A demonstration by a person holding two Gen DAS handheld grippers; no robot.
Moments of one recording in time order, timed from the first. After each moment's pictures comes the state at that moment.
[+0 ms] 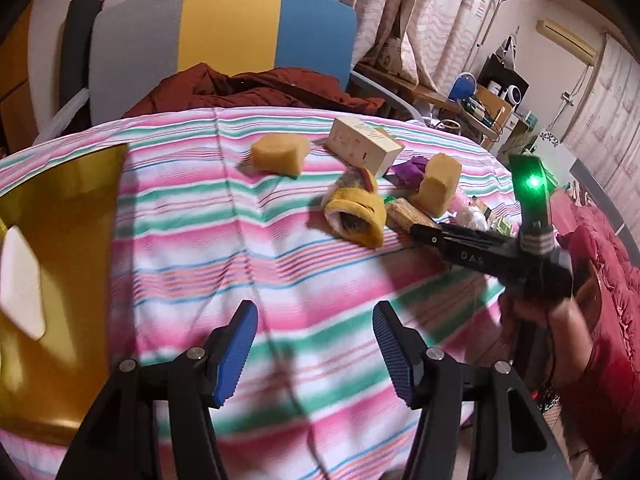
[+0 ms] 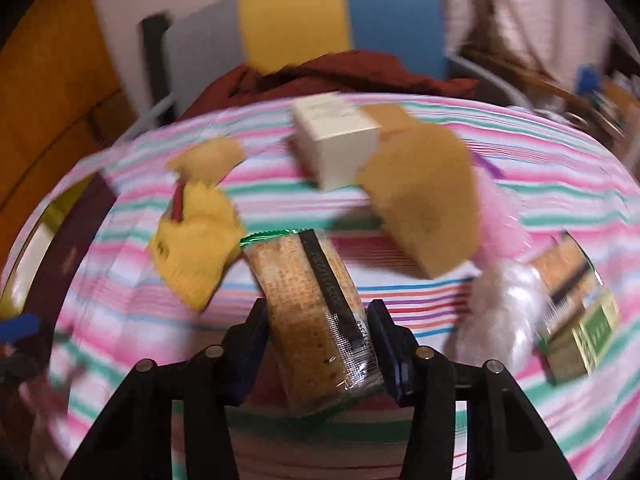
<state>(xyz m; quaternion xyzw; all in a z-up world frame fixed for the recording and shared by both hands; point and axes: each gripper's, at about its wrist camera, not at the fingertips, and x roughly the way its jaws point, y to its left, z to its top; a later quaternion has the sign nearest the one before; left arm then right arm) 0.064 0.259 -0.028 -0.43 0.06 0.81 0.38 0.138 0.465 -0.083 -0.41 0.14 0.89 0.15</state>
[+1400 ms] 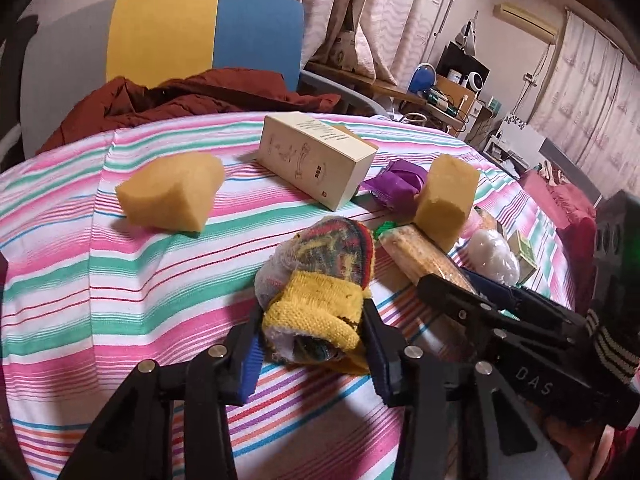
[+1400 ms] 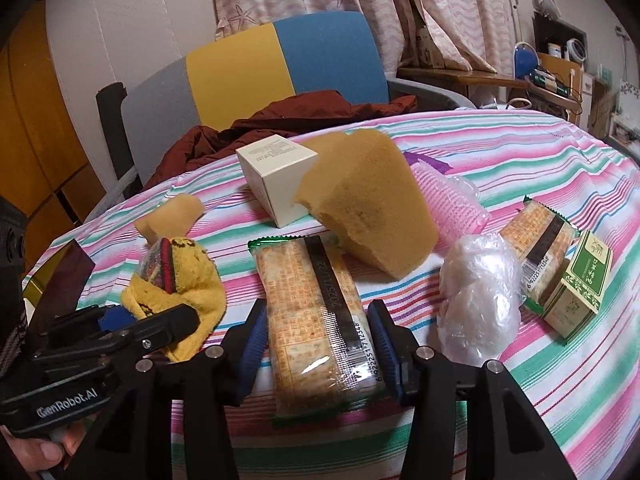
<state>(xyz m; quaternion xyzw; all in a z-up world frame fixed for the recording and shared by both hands) 0.012 0.373 -0.082 -0.39 0.09 0.79 0.46 0.149 0.460 -0.094 -0.31 0.19 0.90 0.22</state>
